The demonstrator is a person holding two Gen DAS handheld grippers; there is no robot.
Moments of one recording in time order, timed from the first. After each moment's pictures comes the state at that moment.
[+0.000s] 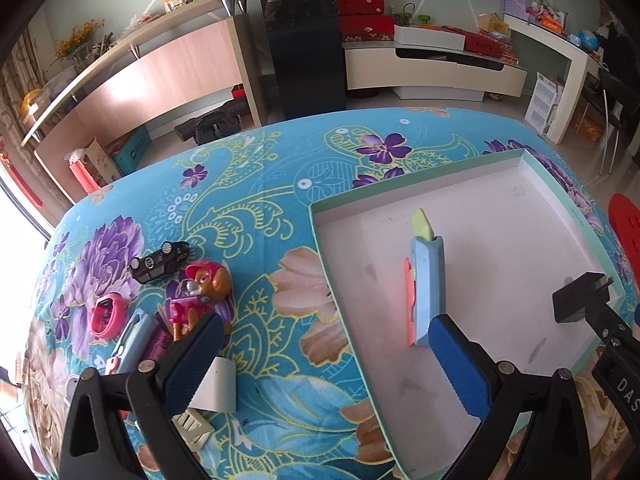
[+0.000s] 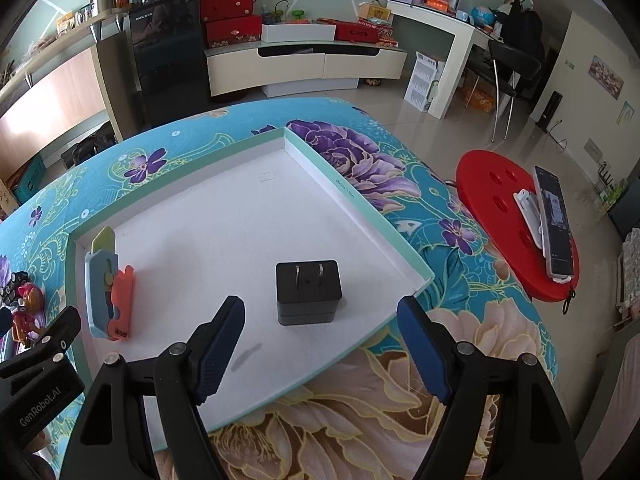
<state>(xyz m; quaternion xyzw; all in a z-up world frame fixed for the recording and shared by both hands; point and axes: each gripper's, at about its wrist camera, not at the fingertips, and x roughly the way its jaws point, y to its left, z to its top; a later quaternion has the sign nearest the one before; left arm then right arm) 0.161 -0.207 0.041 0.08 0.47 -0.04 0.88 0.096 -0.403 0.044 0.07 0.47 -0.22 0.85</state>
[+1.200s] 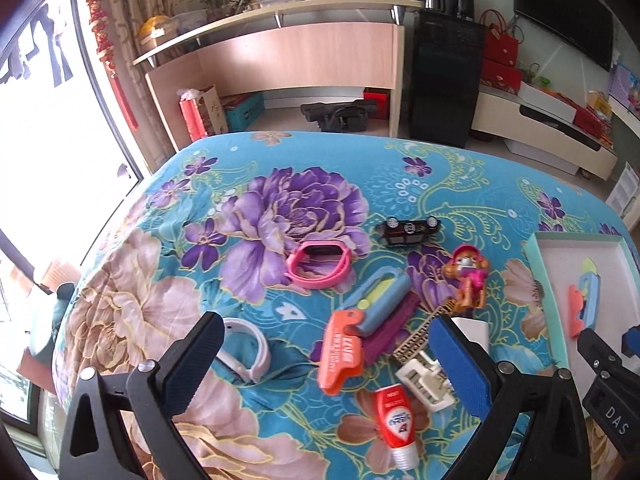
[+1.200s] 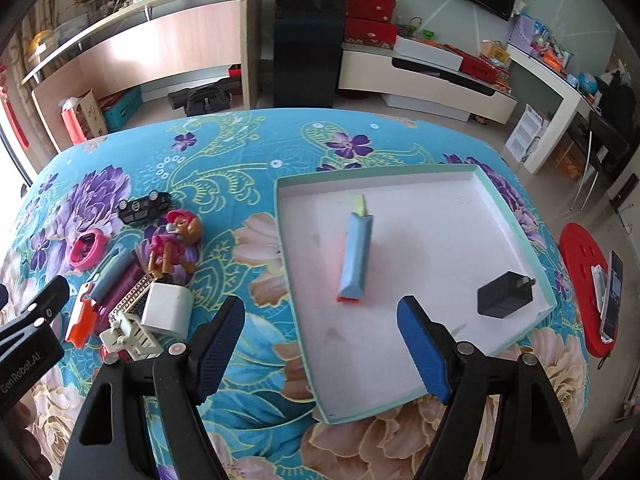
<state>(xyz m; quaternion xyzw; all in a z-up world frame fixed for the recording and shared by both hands) 0.104 0.003 0.069 -0.03 0.44 0.13 0.89 0.113 -0.216 0.060 -0.02 0.48 -0.04 0.88</state>
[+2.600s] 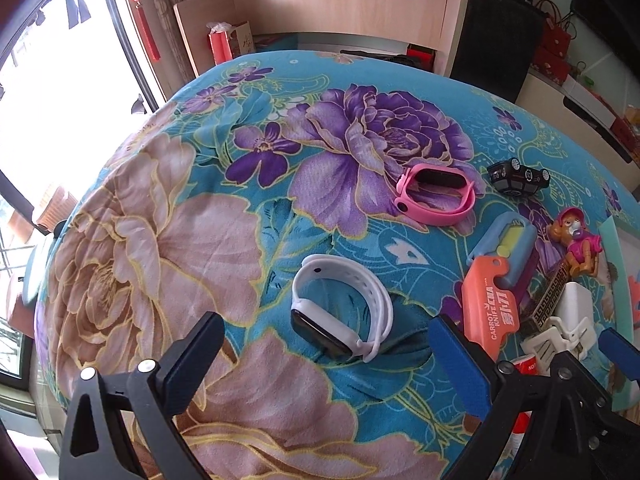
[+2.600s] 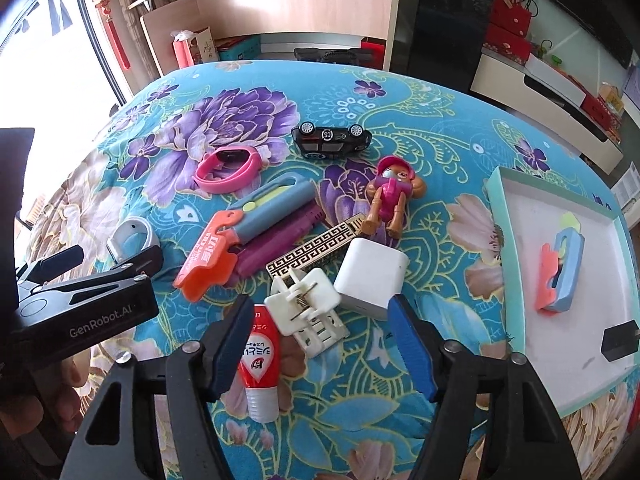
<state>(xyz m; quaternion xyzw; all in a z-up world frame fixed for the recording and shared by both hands) 0.098 0.086 -0.005 -0.08 0.51 0.16 0.84 0.111 -0.096 0.015 -0.07 0.51 0.14 0.84</state>
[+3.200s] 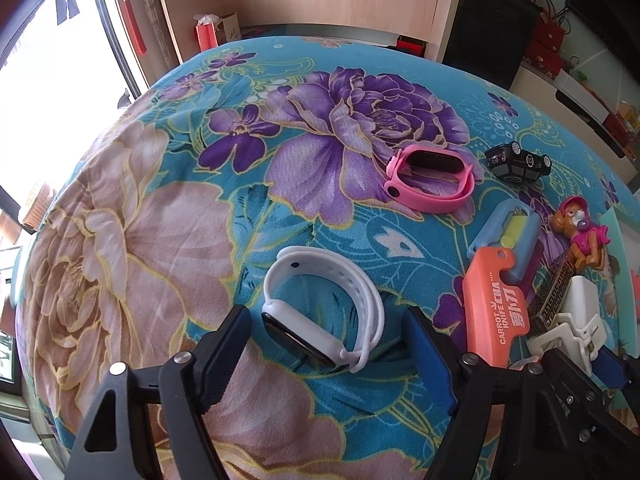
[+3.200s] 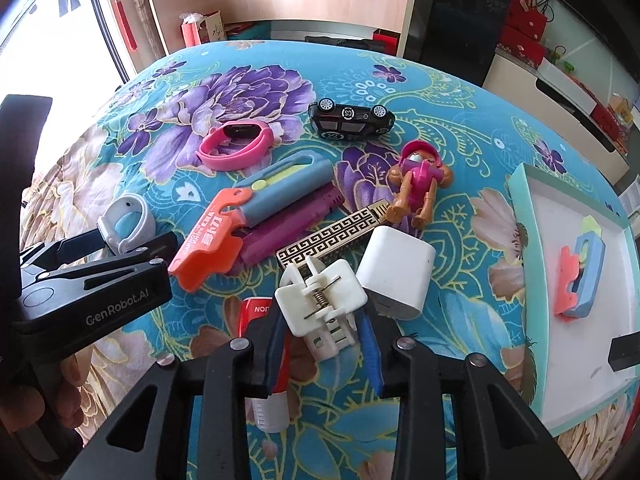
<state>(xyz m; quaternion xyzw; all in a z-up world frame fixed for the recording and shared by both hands) 0.107 0.084 -0.026 -0.09 0.52 0.14 0.84 0.113 -0.086 -0.001 -0.09 0.52 0.15 0.83</state>
